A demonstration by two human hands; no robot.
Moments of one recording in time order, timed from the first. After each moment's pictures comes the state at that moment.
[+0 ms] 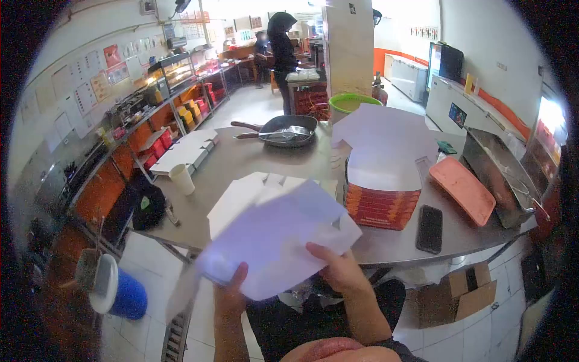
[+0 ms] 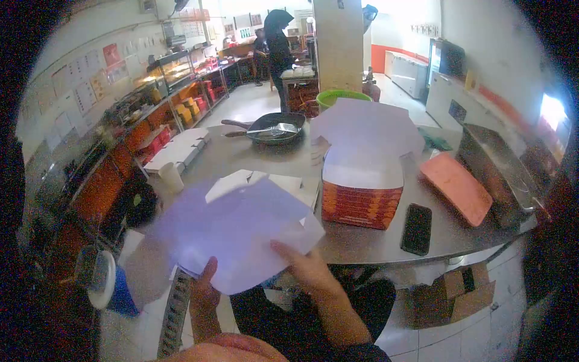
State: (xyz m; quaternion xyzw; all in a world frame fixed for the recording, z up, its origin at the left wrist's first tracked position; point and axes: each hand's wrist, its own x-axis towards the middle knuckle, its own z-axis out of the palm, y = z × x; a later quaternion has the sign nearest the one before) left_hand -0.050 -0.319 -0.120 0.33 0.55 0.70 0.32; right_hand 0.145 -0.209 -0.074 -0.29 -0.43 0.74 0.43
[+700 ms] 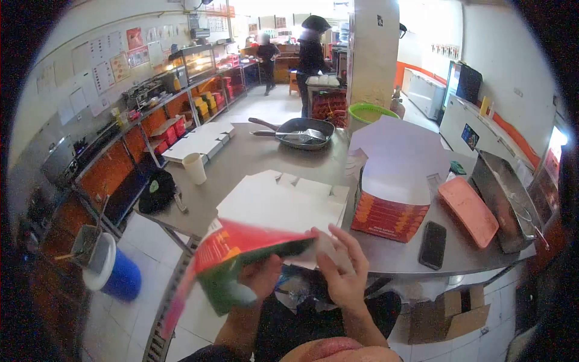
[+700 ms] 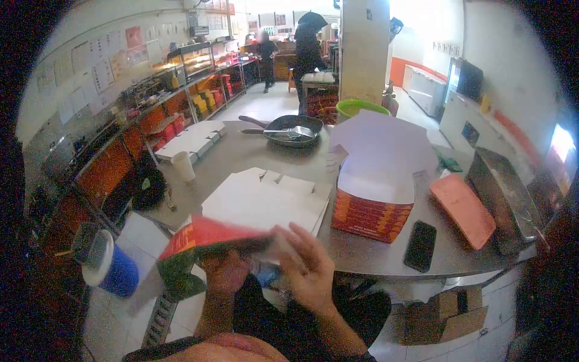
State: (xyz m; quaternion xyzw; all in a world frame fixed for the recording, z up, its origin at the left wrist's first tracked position) left_hand -0.016 -0.276 -0.111 0.43 0.29 0.81 0.28; right_hand 0.140 -0.230 -0.075 -0.10 -0.64 0.51 0.57
